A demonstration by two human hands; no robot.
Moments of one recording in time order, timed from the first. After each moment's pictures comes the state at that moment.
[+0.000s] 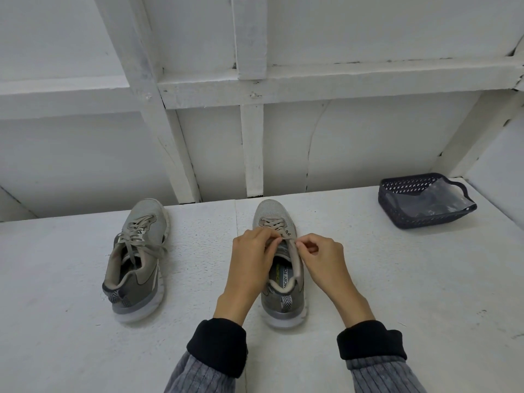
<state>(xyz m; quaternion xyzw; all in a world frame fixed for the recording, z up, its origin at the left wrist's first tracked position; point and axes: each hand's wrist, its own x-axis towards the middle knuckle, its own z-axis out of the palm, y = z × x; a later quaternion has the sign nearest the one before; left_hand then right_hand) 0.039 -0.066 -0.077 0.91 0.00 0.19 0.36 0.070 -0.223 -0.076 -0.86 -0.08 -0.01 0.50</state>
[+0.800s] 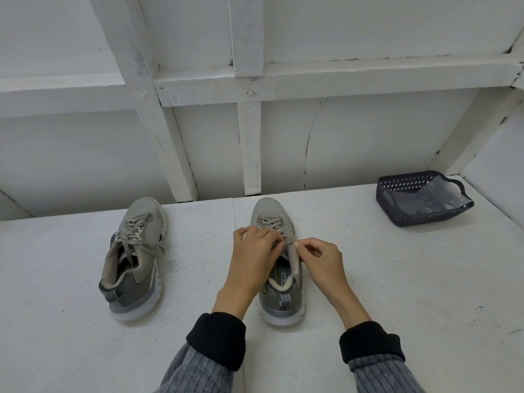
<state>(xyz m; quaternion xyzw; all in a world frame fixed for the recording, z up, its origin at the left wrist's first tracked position) 0.043 -0.069 -0.078 0.96 -0.04 0.18 0.22 0.067 -0.225 -0.093 -0.79 -0.02 0.03 0.62</state>
